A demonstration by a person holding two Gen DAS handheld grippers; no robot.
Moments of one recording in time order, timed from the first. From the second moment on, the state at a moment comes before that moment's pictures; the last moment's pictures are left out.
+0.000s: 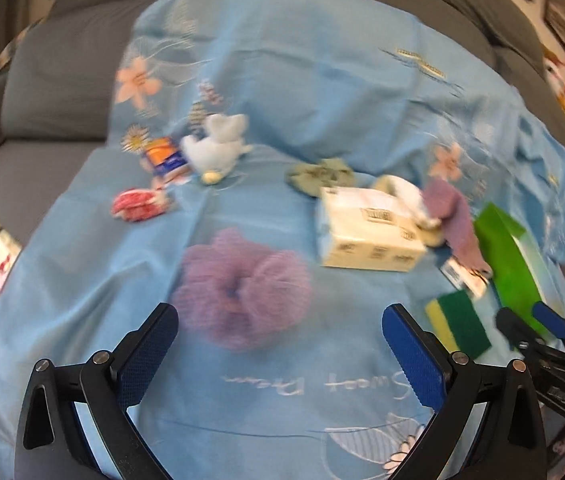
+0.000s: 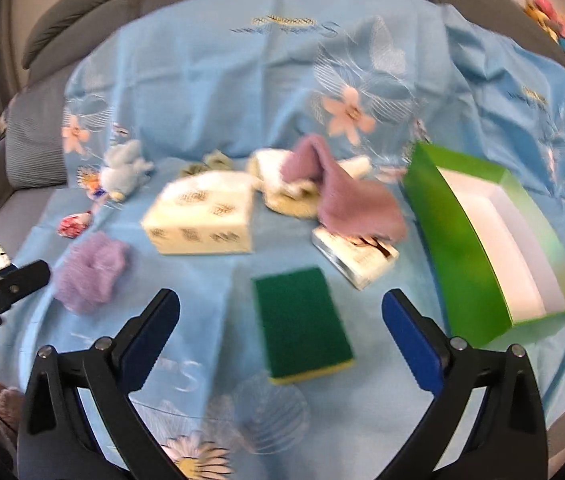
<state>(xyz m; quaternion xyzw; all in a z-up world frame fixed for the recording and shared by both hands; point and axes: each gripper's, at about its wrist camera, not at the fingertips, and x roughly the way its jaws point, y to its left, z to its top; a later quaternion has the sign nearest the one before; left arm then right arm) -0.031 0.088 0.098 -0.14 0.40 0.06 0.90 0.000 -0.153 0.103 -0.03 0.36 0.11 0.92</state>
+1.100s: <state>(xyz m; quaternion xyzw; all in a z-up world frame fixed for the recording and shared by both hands) 0.005 0.146 0.020 -0.28 0.46 0.03 0.84 0.099 0.018 0.015 0.08 0.59 0.30 0.75</state>
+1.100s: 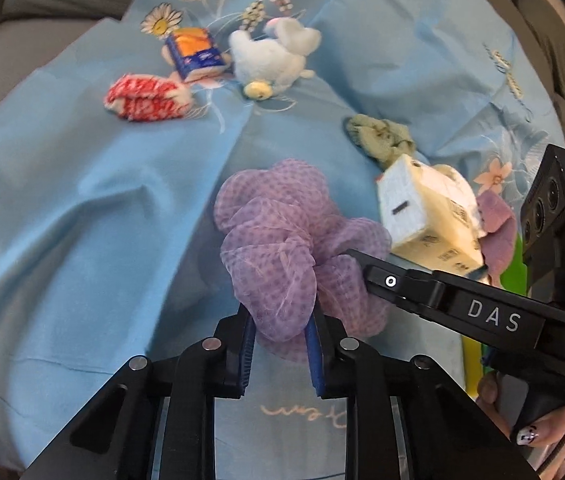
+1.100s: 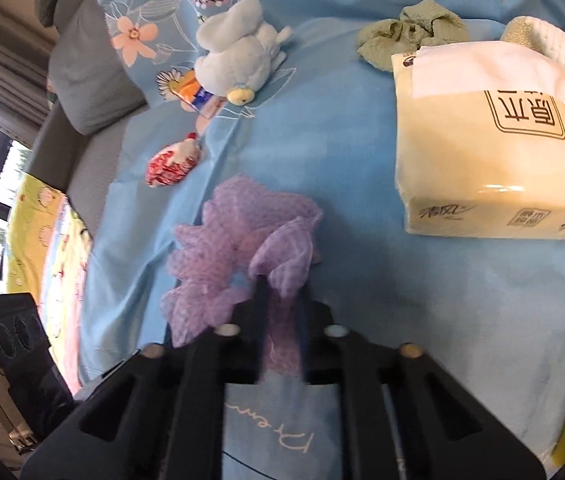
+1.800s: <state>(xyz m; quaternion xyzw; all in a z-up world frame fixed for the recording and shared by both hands) 0.029 -0.003 0.151 -0.18 0.37 -0.15 0.90 0.045 -0.149 0.160 0.19 0.38 0.24 0.87</state>
